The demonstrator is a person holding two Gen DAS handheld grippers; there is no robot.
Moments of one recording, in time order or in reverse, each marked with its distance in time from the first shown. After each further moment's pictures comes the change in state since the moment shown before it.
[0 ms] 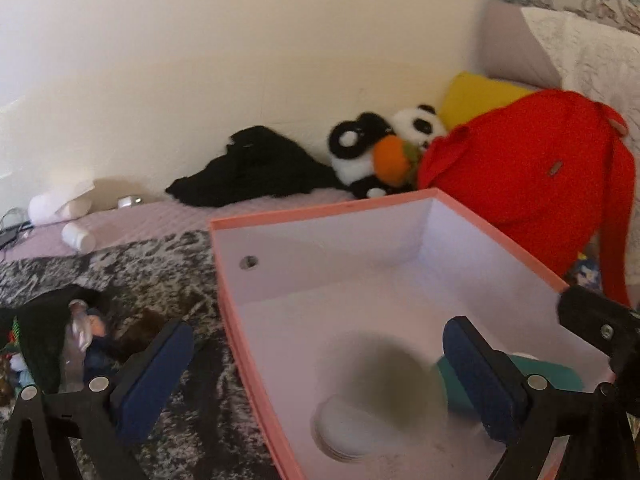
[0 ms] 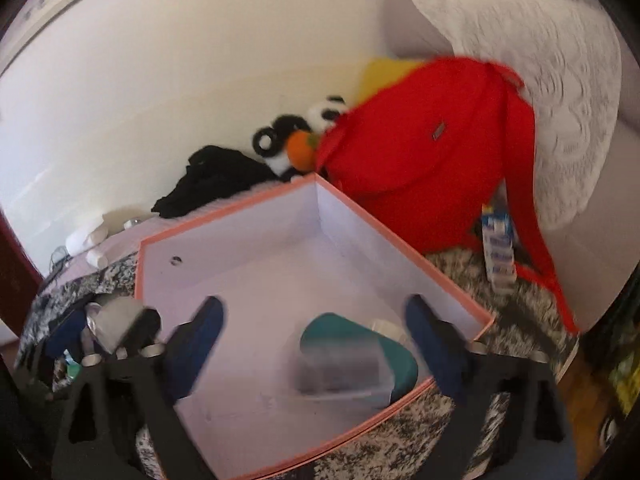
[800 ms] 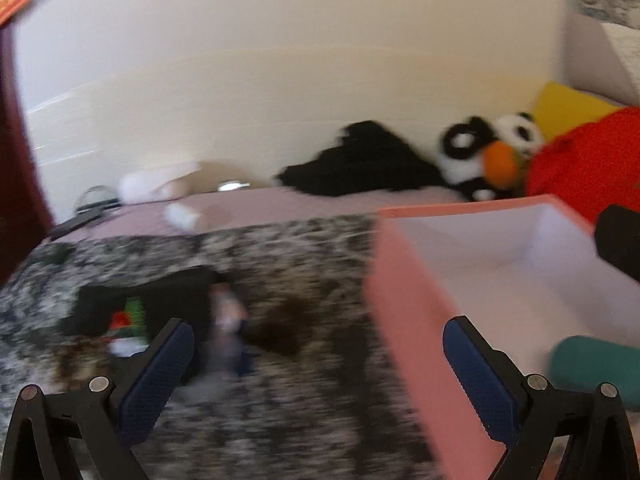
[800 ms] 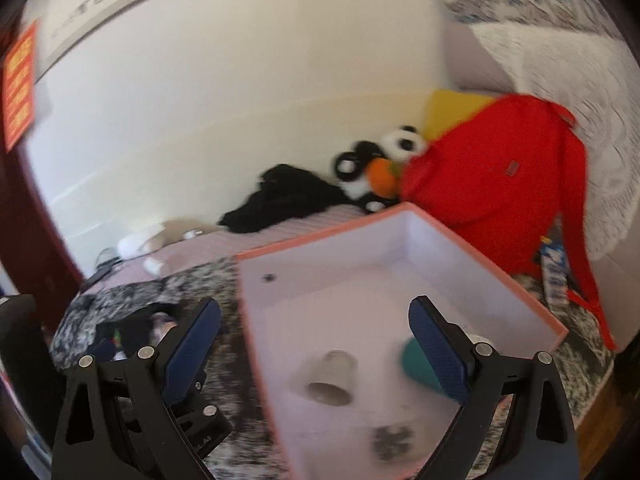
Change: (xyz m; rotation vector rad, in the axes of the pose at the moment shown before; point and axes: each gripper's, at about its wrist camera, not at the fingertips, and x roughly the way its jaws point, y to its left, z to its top) left arm -0.025 0.122 -0.015 -0.083 0.015 0.249; right arm -0.024 0.132 -0.009 -0.131 -0.113 0.158
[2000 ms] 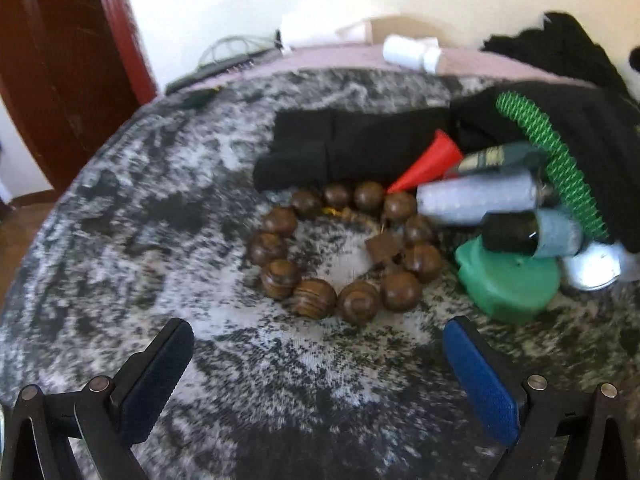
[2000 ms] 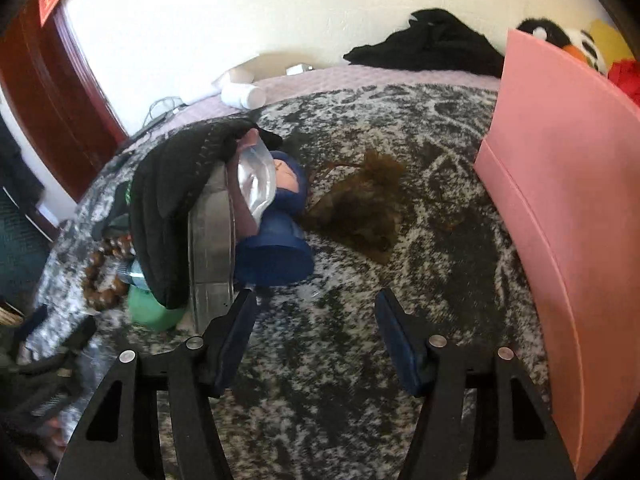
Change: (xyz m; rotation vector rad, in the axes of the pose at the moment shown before) left arm 0.120 0.239 -0.101 -0.067 0.311 0.195; right arm 0.211 0.169 -0.123 -0.113 0.435 0.267
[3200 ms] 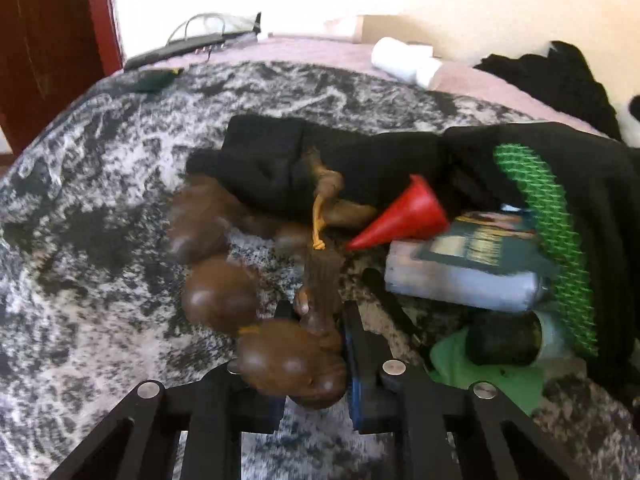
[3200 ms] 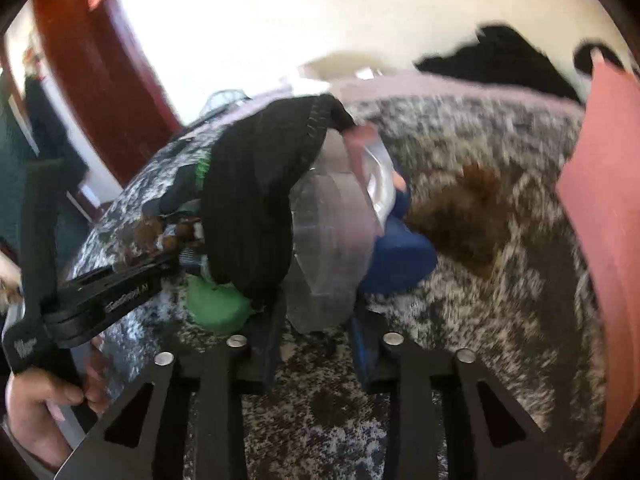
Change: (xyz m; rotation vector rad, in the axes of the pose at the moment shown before) left arm 0.027 -0.006 0.036 -0.099 0.021 -0.124; right arm 0.008 0.044 -0.007 -0.143 -0.053 0.153
